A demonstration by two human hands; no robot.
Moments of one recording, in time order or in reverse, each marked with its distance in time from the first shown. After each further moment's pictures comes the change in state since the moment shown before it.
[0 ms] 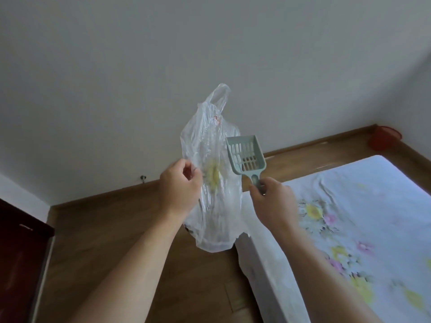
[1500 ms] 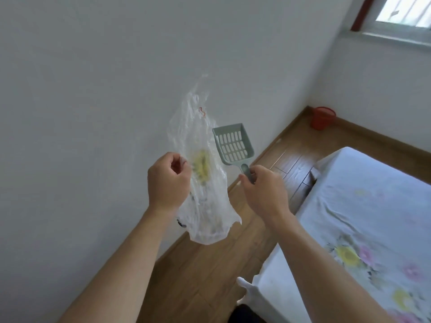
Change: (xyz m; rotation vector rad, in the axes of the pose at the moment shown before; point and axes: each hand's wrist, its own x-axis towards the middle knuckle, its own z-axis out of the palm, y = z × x) left_hand 0.555 -0.071 0.261 -0.174 -0.366 0.217; right_hand 0.503 -0.092 0.152 -0.019 0.315 0.321
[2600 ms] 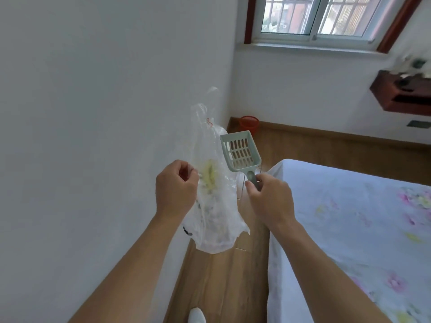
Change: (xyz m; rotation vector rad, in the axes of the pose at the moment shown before) left_hand 0.295 0.097 0.341 -0.181 -0.409 0.230; right_hand 0.348 0.126 -0.042 -0.074 0.384 0.328
